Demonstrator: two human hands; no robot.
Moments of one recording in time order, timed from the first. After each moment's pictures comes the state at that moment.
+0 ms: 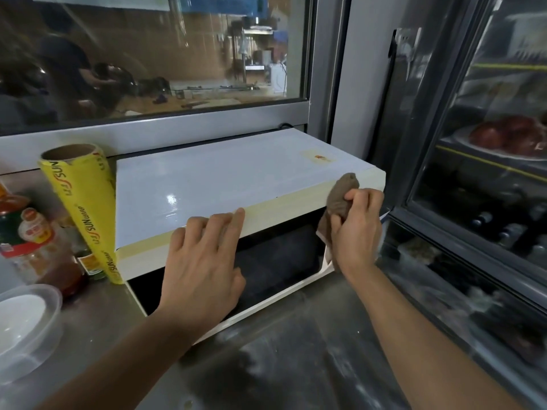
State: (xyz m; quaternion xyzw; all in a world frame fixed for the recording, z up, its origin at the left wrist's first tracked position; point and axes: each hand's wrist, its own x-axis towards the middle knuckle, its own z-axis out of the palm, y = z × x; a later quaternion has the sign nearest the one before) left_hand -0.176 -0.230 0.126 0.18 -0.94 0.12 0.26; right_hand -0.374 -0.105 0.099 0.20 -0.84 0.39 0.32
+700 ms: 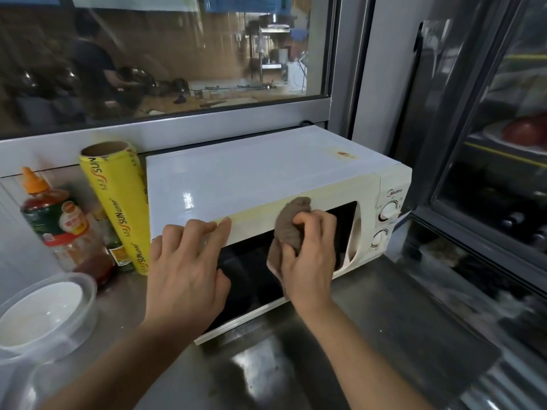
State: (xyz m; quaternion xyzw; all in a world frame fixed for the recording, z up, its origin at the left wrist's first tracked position) left_hand -0.133 -0.255 0.117 0.20 -0.92 0.10 0.32; right_hand -0.272 -0.159 0.079 0.31 -0.74 0.53 0.26
